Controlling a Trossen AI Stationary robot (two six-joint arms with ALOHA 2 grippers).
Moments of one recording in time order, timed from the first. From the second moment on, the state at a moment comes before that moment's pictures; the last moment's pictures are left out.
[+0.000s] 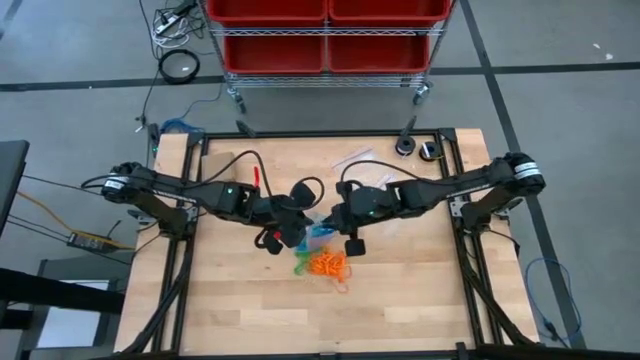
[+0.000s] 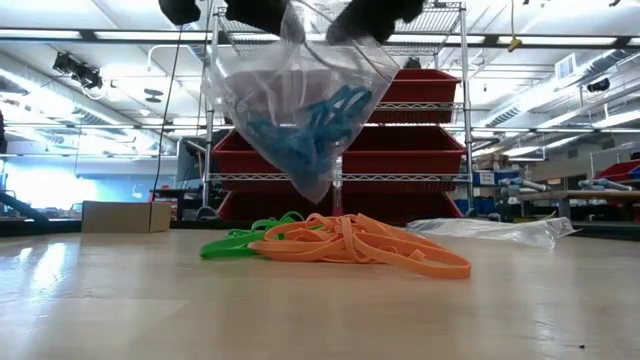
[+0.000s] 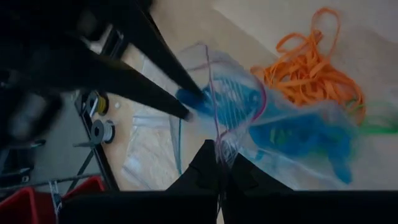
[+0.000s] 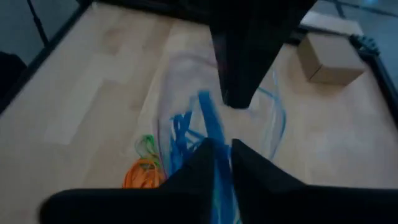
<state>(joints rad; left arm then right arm) -0.18 1.48 1.32 -0.63 -0.27 0.78 0.15 1.52 1.24 -0.31 0.11 -0.11</state>
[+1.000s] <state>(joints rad) -0.15 1.32 1.19 -0.80 -0.32 0.61 -0.01 1.73 0.88 0.18 0.12 -0.12</state>
